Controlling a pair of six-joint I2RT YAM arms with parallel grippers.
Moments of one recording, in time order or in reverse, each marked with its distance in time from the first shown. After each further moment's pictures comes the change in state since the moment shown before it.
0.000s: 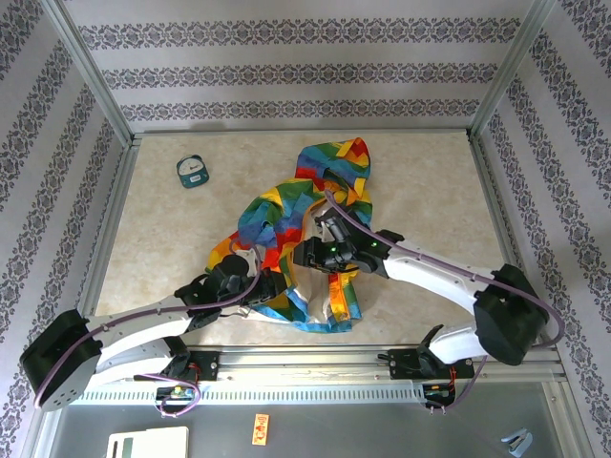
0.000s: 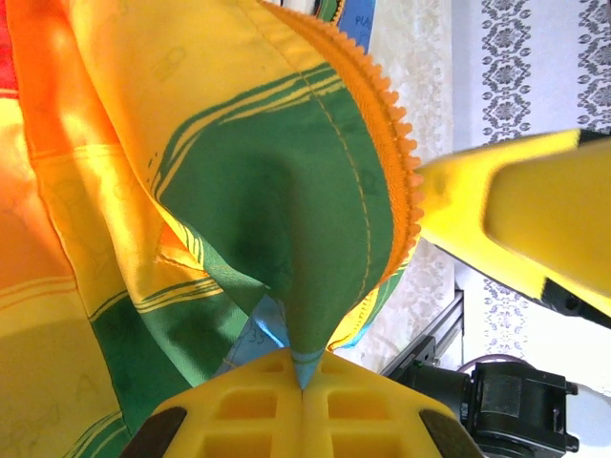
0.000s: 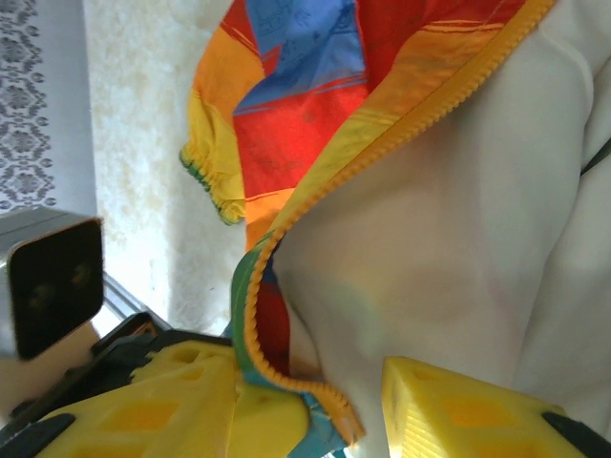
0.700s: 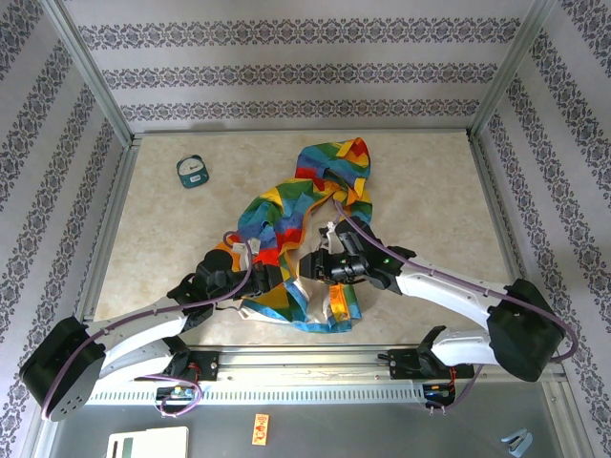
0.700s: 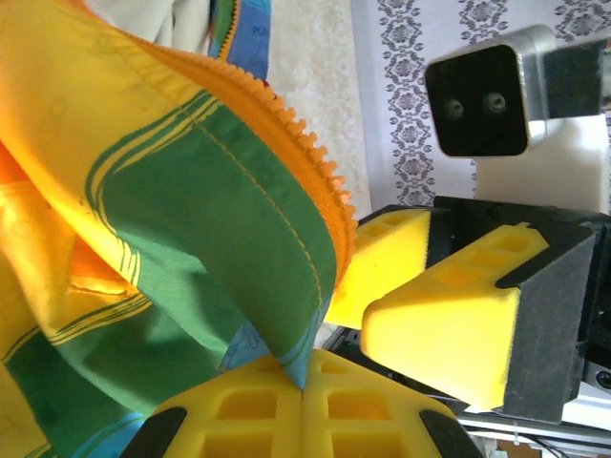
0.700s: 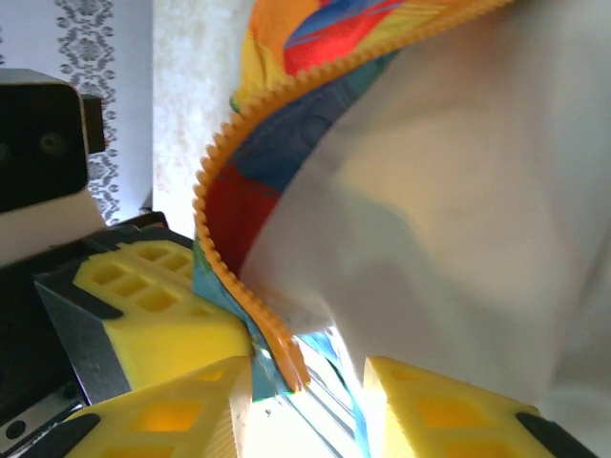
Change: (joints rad) left arm 0.127 -0.024 -0.054 0.192 0.227 0.012; right arm 0.000 -0.089 -0.173 0.193 -0.137 0.033
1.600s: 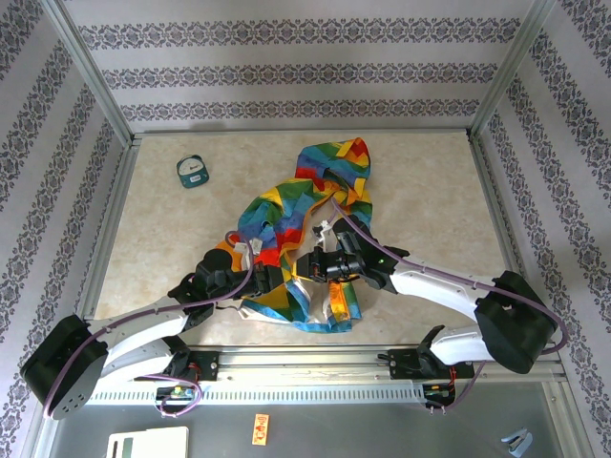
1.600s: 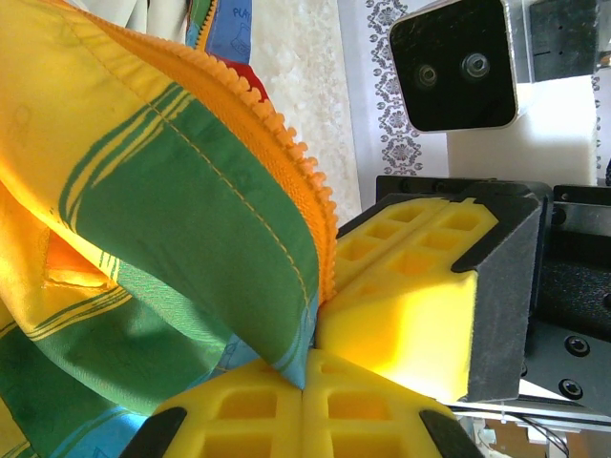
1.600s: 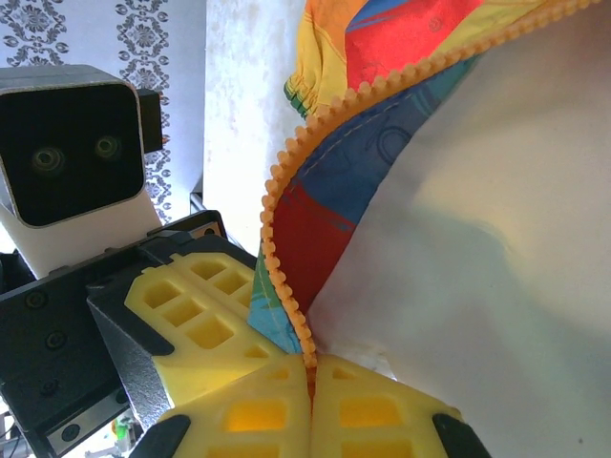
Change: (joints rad) left arm 0.008 0.014 -0.002 0.026 0.042 0.000; right arm 0.001 0.050 -0.016 0.145 -0.092 0.058
